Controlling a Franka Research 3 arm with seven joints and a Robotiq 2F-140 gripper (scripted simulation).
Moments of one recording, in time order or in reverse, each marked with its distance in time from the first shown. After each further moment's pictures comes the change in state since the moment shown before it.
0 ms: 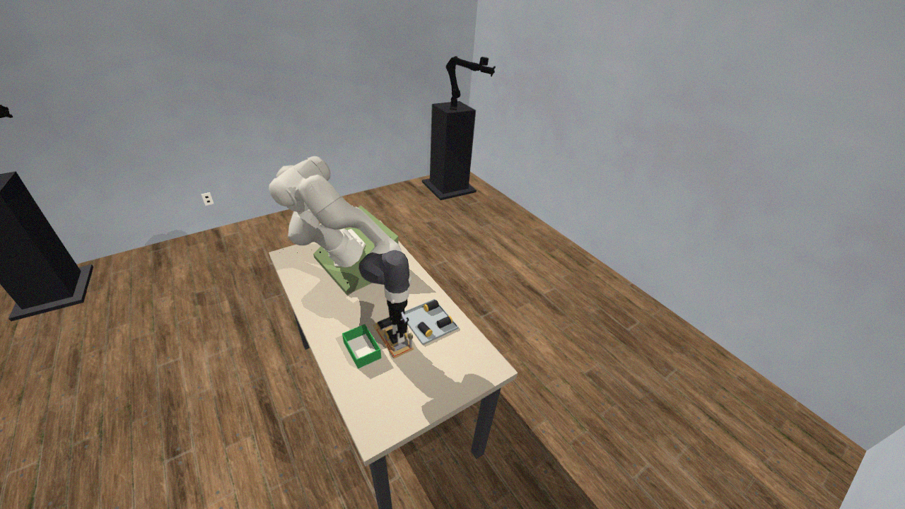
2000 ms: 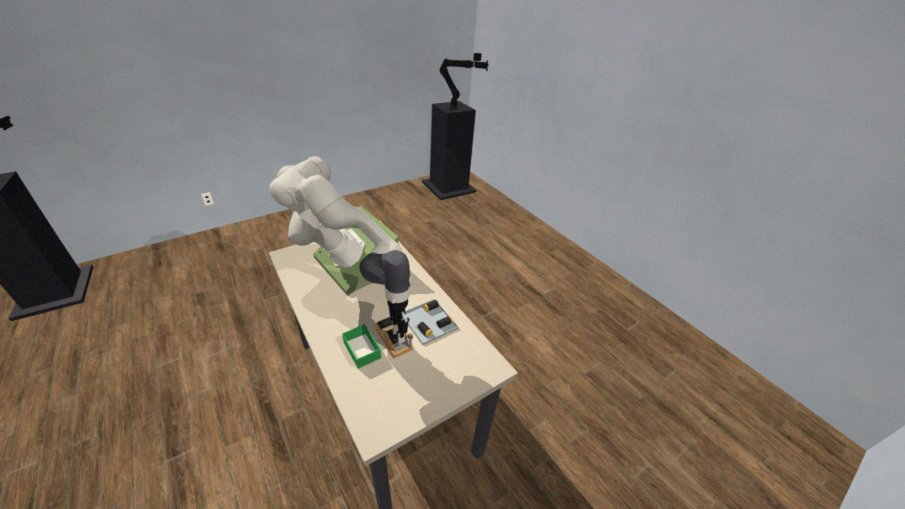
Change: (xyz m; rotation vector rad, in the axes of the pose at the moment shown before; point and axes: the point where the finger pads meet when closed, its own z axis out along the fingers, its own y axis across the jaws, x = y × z) arm 0.001 0.002 0.000 -0.002 0.000 0.002
